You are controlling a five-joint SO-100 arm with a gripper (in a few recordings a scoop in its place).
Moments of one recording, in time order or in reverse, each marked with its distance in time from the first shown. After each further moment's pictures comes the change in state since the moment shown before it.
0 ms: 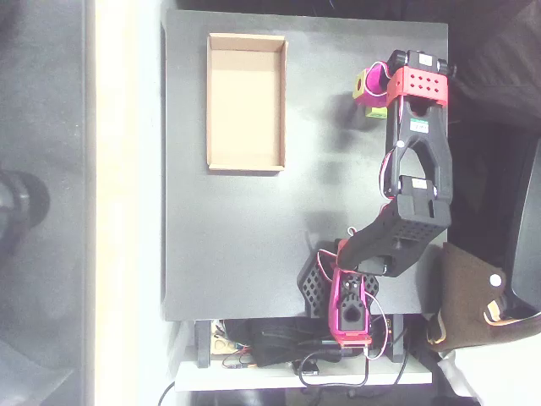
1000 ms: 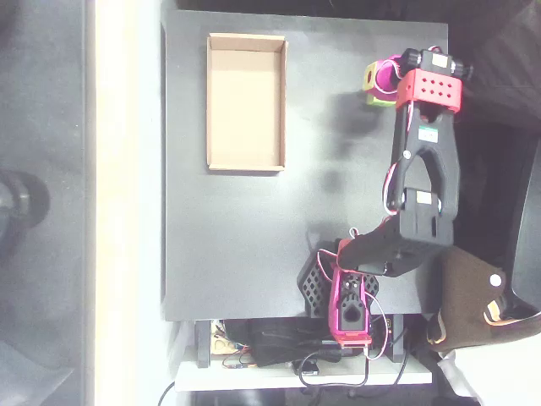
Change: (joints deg) arm -0.1 10.5 0.1 0.1 -0.3
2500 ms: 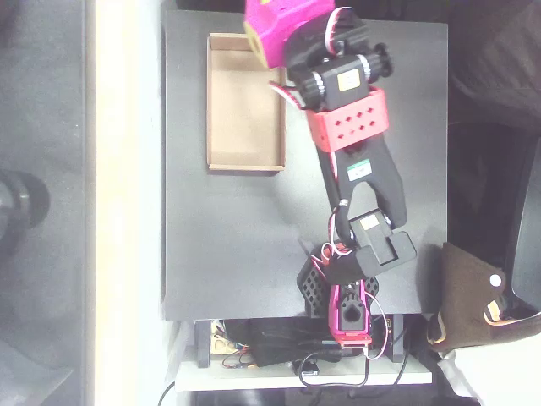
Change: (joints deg) arm -33.4 4.8 -30.8 0.5 0.0
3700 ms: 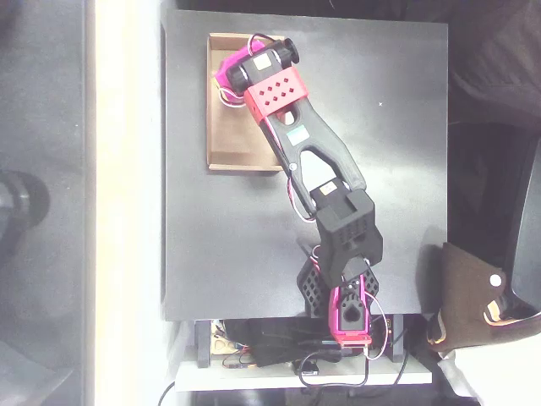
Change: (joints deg) arm -5.4 -20.6 11.3 0.0 0.7
